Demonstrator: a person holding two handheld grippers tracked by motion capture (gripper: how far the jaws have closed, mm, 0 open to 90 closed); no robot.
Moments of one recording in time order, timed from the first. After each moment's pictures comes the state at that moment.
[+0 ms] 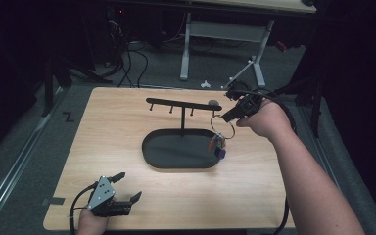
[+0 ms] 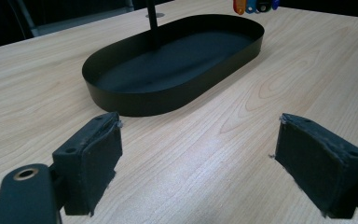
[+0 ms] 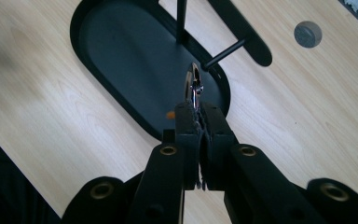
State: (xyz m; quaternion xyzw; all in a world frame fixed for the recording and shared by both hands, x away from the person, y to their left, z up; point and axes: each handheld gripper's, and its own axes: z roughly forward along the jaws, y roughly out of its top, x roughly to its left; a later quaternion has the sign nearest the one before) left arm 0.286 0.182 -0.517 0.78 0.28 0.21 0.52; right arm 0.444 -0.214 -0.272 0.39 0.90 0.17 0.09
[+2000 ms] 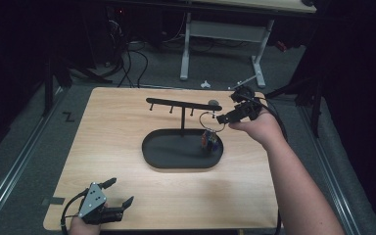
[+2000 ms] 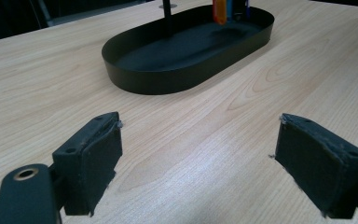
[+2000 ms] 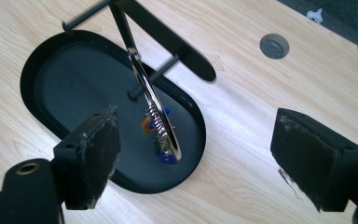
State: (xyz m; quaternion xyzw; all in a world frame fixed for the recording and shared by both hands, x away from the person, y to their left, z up) left arm 0.271 0.200 -0.519 0.78 0.30 0.22 0.50; right arm 0.462 -0.238 -0.321 0.46 0.84 0.24 0.13
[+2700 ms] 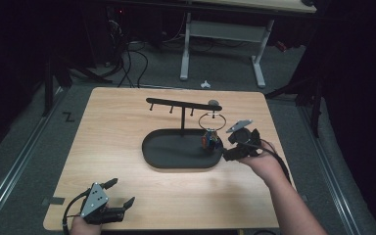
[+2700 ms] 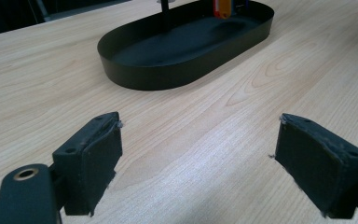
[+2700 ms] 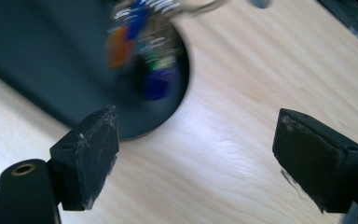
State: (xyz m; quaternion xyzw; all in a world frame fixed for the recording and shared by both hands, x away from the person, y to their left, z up) left arm 0.272 0.197 -0.521 0.78 0.30 0.22 0.50; right arm 0.395 -0.237 -0.415 0.41 0.86 0.18 0.25
